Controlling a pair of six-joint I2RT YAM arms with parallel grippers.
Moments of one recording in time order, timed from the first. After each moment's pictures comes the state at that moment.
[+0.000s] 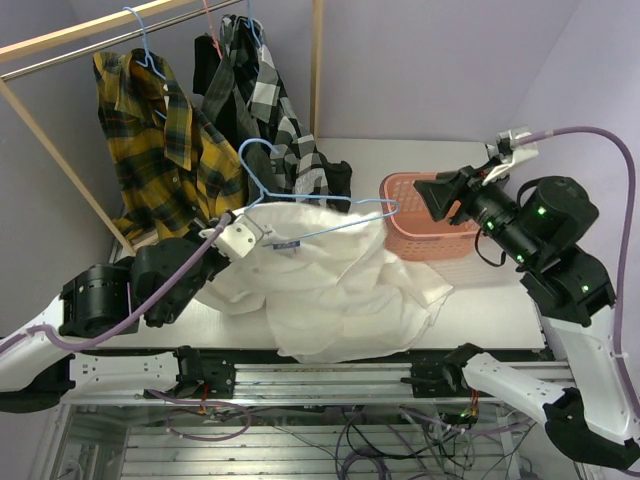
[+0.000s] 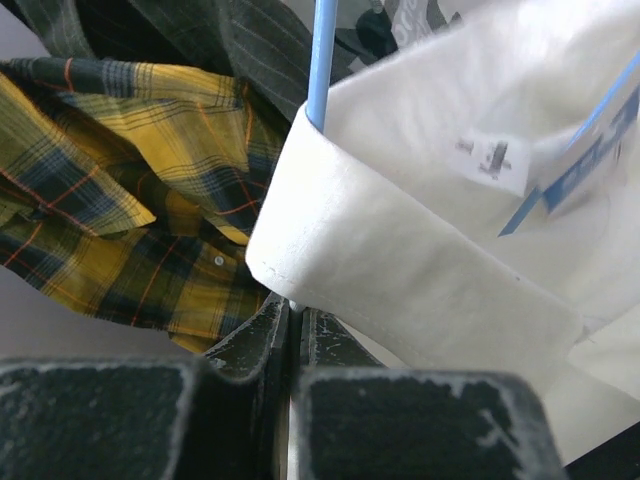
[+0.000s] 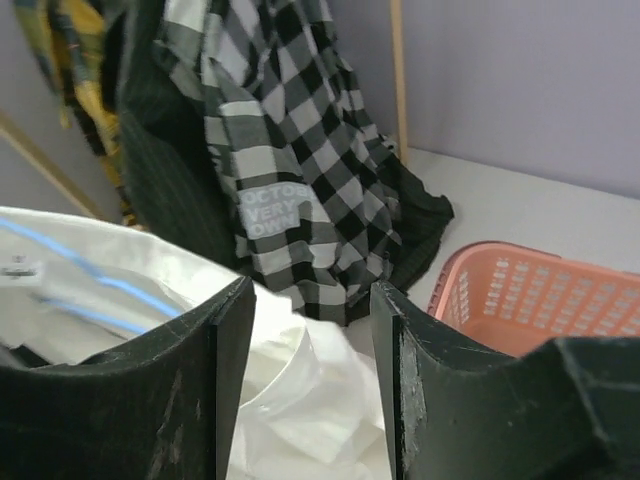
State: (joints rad) left arm -1.28 0.82 1.39 -0.96 -0.87 0.28; right arm 0.53 0.91 1.49 -0.63 0.02 0.19
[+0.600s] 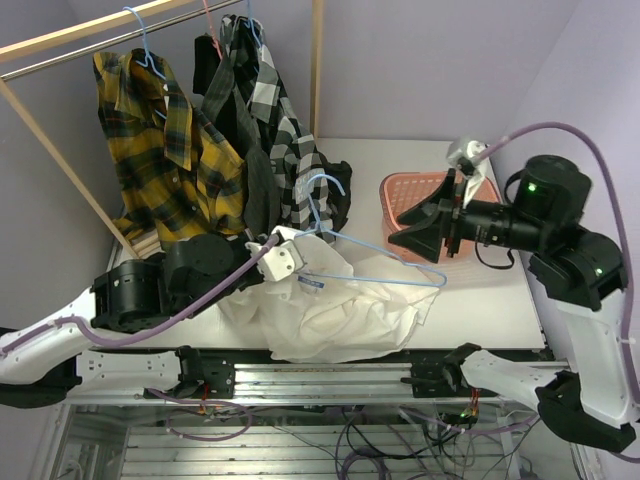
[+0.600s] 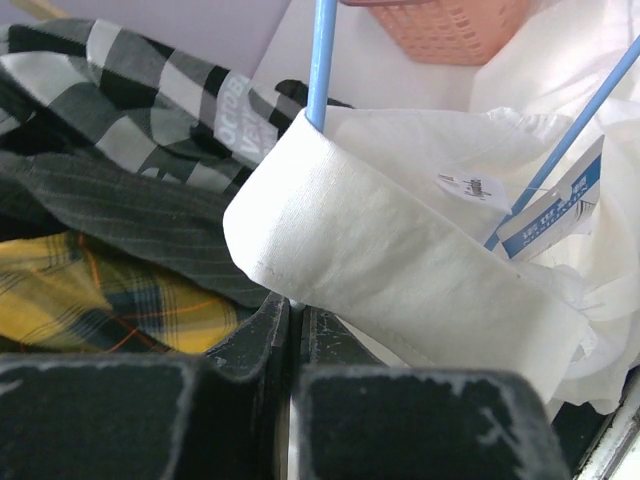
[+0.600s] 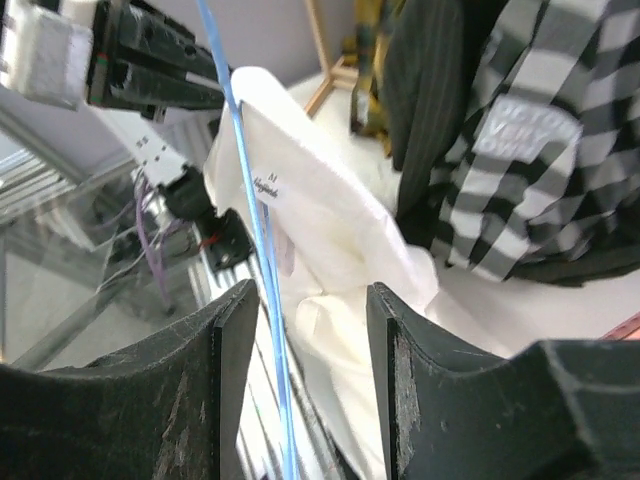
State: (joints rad) left arm -1.28 0.89 1.35 -0.84 -0.54 0.42; right arm 0.53 1.03 1.75 -0.95 -0.64 0.02
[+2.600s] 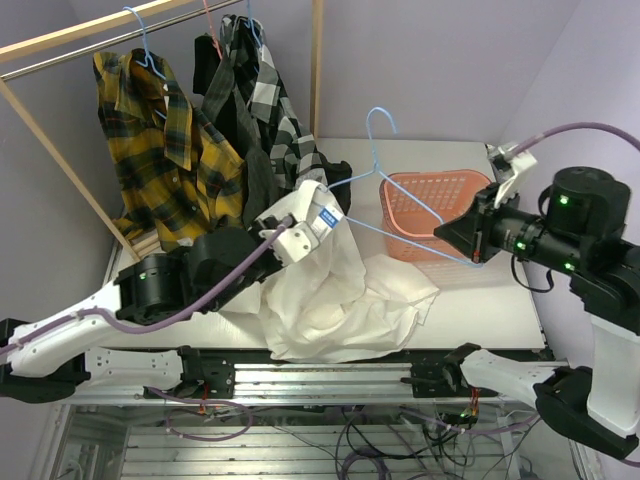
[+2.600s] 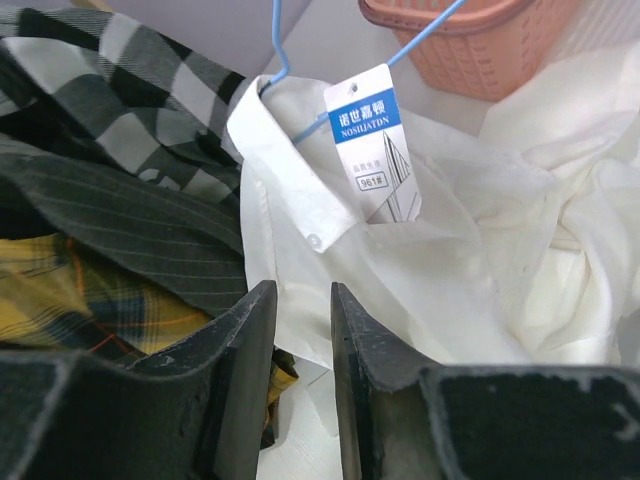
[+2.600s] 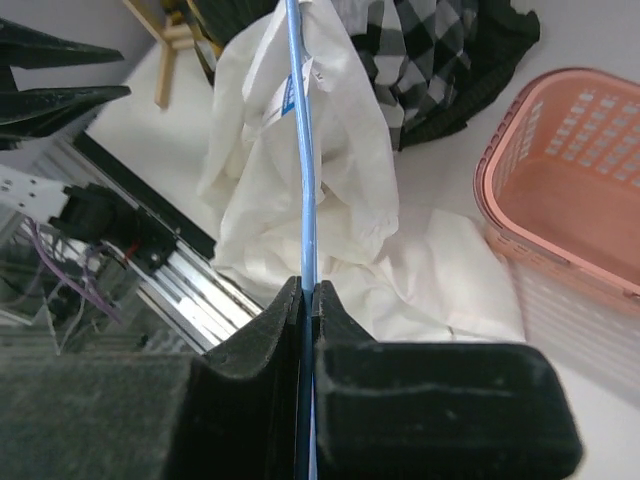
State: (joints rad) left arm -1.28 1.01 1.37 -0.76 -0.60 0.31; right arm 0.53 1.06 1.96 -1.35 -0.22 0.14
